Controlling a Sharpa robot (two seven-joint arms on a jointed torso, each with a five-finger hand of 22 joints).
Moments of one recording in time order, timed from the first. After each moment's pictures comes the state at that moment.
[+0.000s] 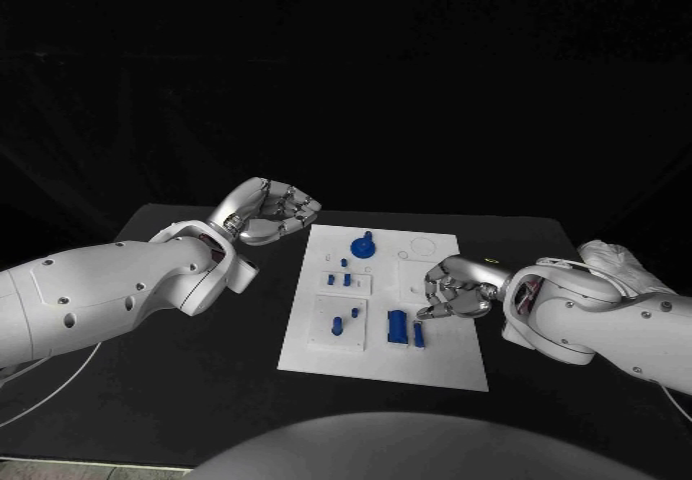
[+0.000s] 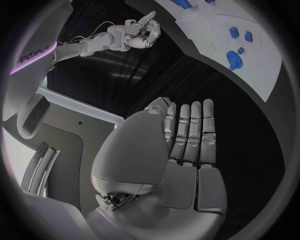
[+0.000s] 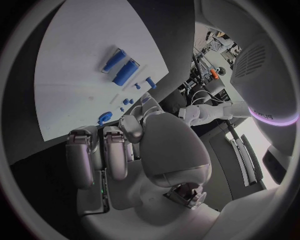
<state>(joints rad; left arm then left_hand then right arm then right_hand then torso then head) 1.21 -0.89 -0.23 1.52 -0.62 -0.47 0.47 1.54 -0.03 0.17 0.29 0.46 0.92 0.13 0.31 0.13 0.72 0.14 0.67 0.16 0.67 0.11 0.78 0.34 0.15 0.81 0.19 0.22 1.31 1.13 -0.99 -0.23 1.71 -1.34 -0.21 -0.09 1.36 0.00 -0.01 0.16 0.21 0.94 0.05 1.01 0.92 1.38 0.04 1.22 1.07 1.47 -0.09 1.57 1.31 0.01 1.47 0.02 1.57 1.31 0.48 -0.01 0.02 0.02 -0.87</state>
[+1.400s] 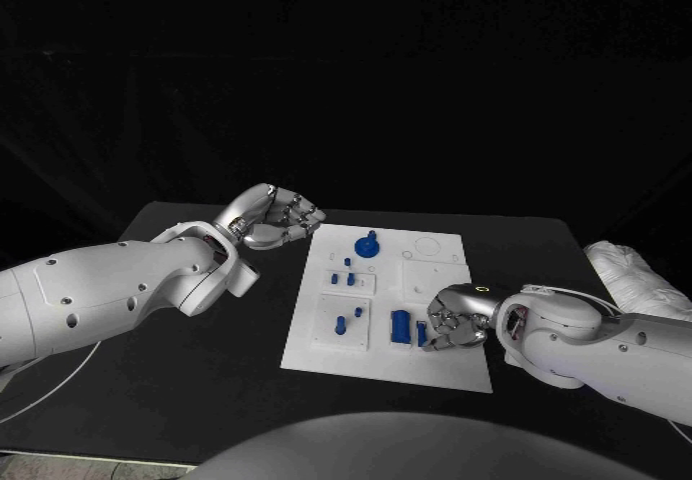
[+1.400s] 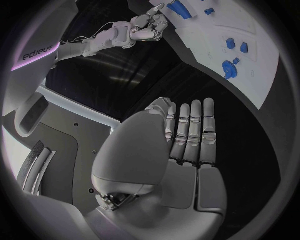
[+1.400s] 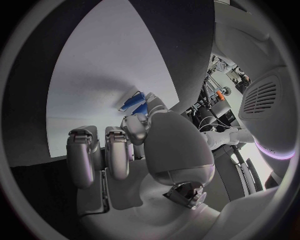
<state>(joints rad) 1.21 -0.89 -0.23 1.52 -0.64 -0.41 0.43 1.55 -0.02 0.17 0.29 0.47 0.92 0.13 0.32 0.13 0.74 0.14 0.67 0.14 0.70 0.11 0.79 0.32 0.15 0.83 0.20 0.24 1.31 1.04 -0.95 -0.23 1.67 -1.50 -0.16 -0.16 1.30 -0.03 0.02 0.16 0.29 1.02 0.01 1.17 1.31 1.41 0.01 1.22 1.06 1.47 -0.10 1.57 1.31 0.01 1.47 0.02 1.56 1.31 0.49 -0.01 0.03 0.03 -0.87</state>
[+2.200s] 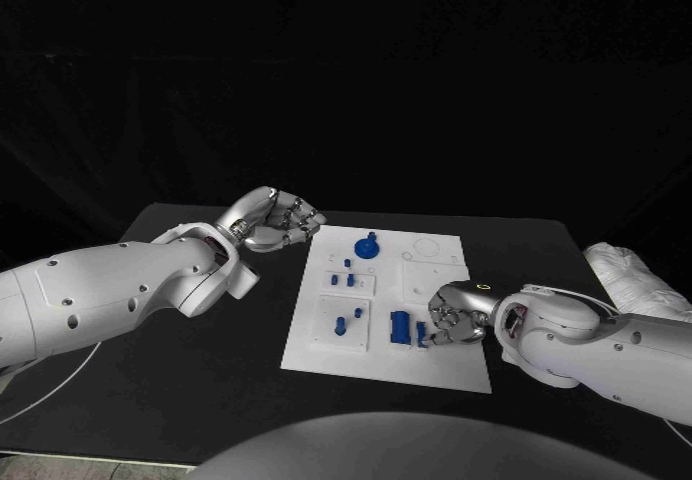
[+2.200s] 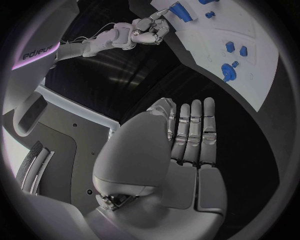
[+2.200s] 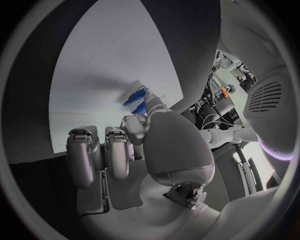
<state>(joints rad) 1.21 -0.89 -0.23 1.52 -0.65 -0.39 0.41 1.58 -0.02 0.17 0.29 0.49 0.92 0.13 0.33 0.13 0.74 0.14 0.66 0.13 0.71 0.11 0.79 0.30 0.15 0.84 0.20 0.26 1.31 1.03 -0.94 -0.23 1.65 -1.49 -0.21 -0.19 1.31 -0.02 0.05 0.16 0.30 1.04 0.02 1.17 1.31 1.41 0.01 1.22 1.06 1.47 -0.10 1.57 1.31 0.01 1.47 0.02 1.55 1.31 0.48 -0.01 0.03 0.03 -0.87</state>
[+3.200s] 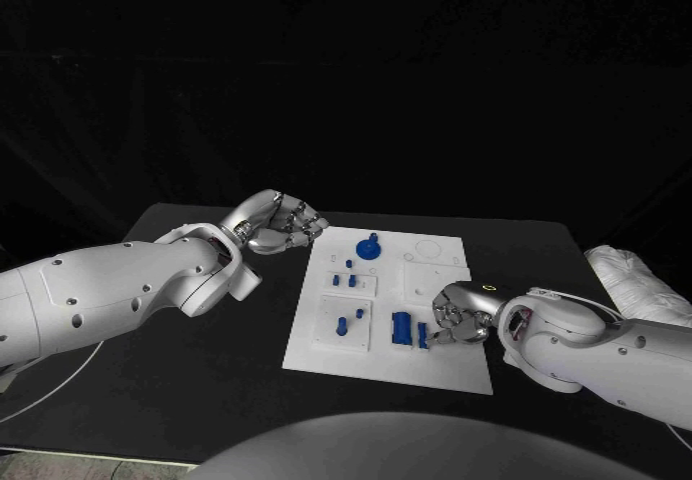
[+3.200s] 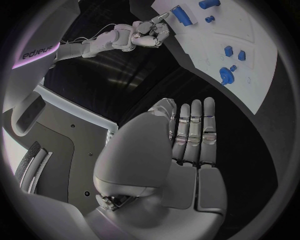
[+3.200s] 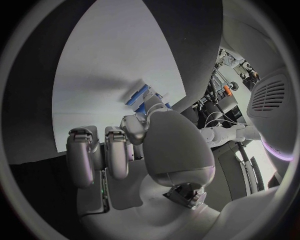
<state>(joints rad) 1.21 -0.88 -0.23 1.52 -0.66 -0.37 0.38 1.61 -0.01 0.18 0.29 0.50 0.91 0.13 0.33 0.13 0.74 0.14 0.66 0.13 0.72 0.11 0.79 0.29 0.15 0.84 0.20 0.29 1.31 1.02 -0.95 -0.23 1.66 -1.47 -0.27 -0.20 1.31 -0.01 0.06 0.16 0.12 1.03 0.01 1.12 1.35 1.40 0.01 1.22 1.06 1.47 -0.10 1.57 1.31 0.01 1.47 0.02 1.55 1.31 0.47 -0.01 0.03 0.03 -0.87</state>
